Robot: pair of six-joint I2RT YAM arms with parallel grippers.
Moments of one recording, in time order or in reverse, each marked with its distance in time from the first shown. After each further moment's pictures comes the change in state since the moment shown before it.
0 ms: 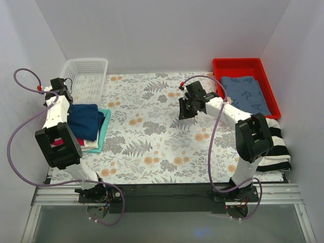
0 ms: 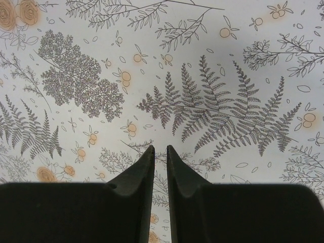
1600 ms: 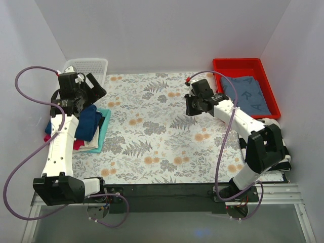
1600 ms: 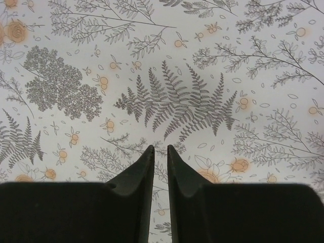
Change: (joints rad) left arm -0.285 -0.432 -0.019 0.042 0.685 -0.210; right arm 0.000 -0.154 -0.033 -0.023 0.162 -0.048
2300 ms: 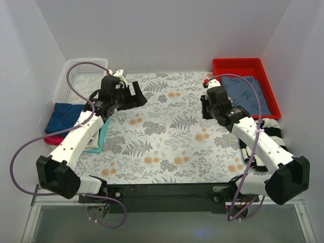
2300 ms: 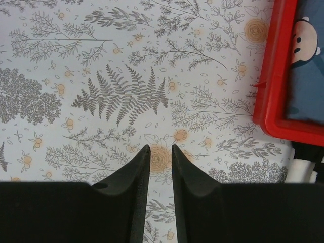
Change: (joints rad) left arm -0.424 0.062 -0.116 0.217 0.109 0.017; right arm 0.000 -0.372 -0.190 -0.010 0.268 -0.018
